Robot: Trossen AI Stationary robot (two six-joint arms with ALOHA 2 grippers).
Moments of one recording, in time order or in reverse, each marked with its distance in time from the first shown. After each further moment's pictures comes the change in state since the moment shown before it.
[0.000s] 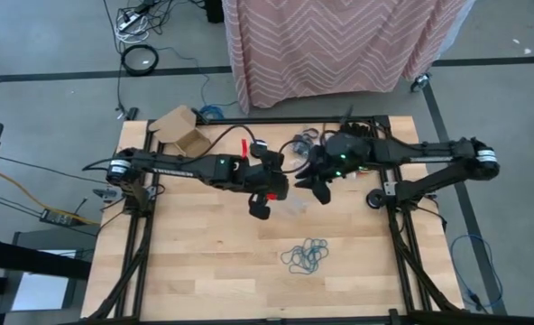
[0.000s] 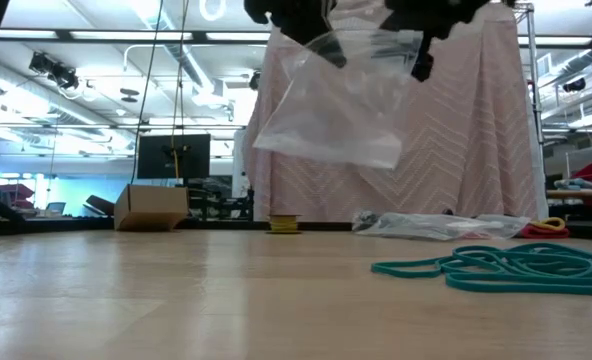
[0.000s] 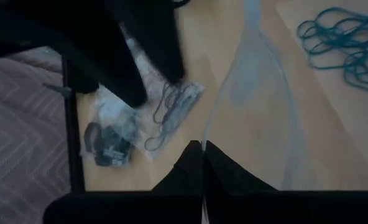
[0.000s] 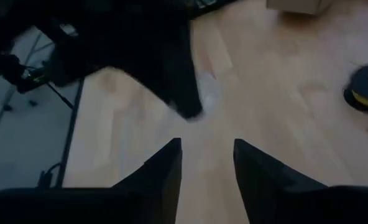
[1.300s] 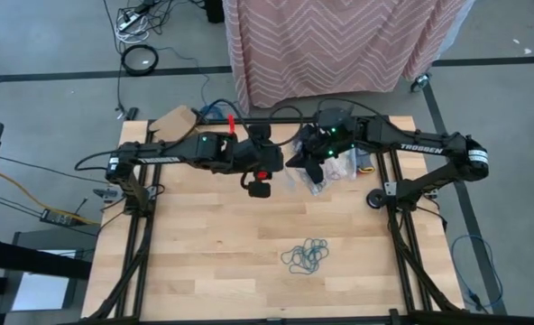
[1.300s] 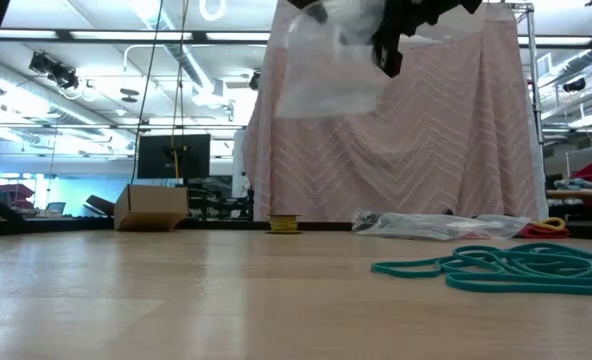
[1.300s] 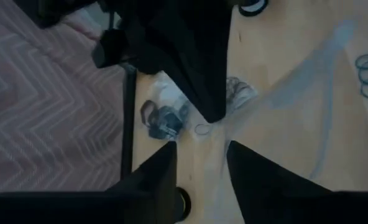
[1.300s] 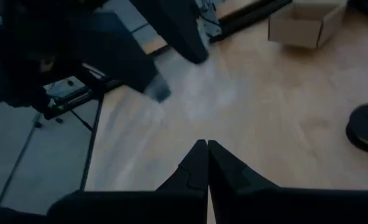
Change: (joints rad) left arm 0.047 -0.015 0.278 -0.251 -0.130 -0.142; right arm -0.178 0.112 0.169 -0.012 -0.216 -0.033
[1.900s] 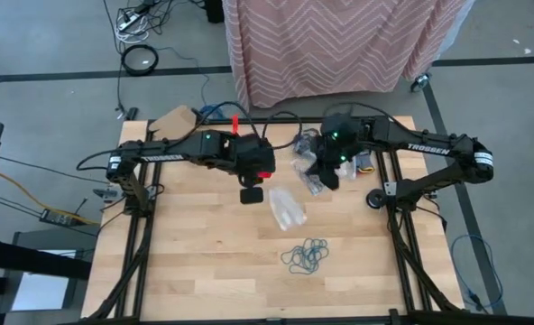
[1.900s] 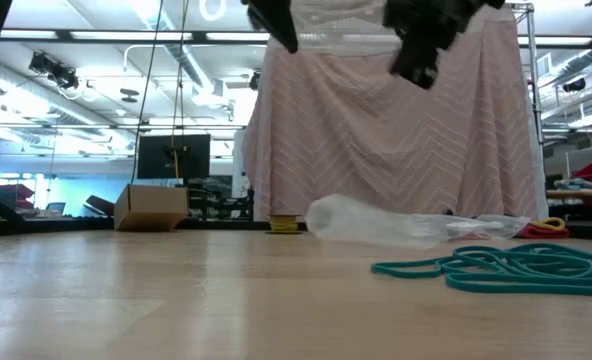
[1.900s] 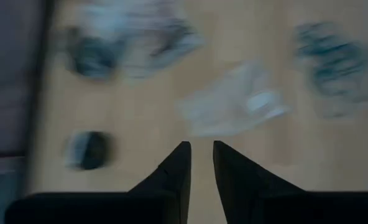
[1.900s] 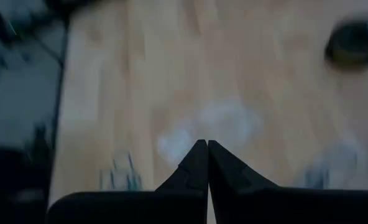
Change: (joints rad) left arm 0.030 0.000 -0.046 -0.191 0.221 -0.271; right arm -0.019 -0.056 -0.027 -0.354 0.015 -0.175
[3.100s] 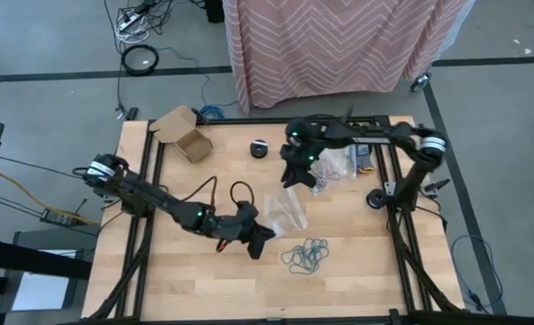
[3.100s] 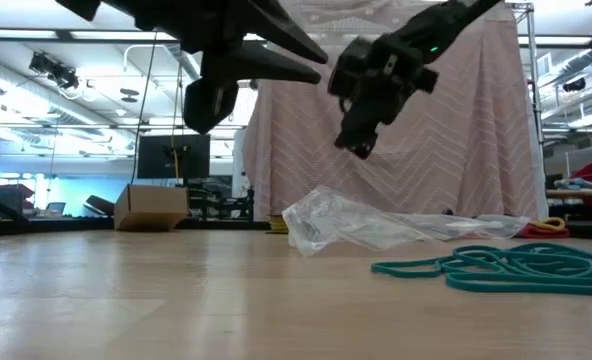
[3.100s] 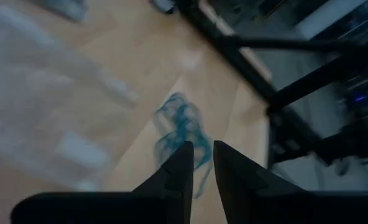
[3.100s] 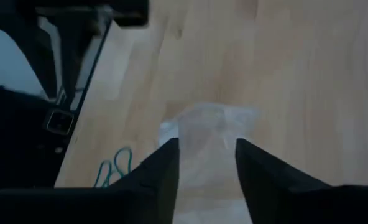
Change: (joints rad) left arm -0.379 -0.156 -1.017 1.453 -0.174 -0.989; right arm -0.114 0.459 0.050 0.240 -0.415 -0.277
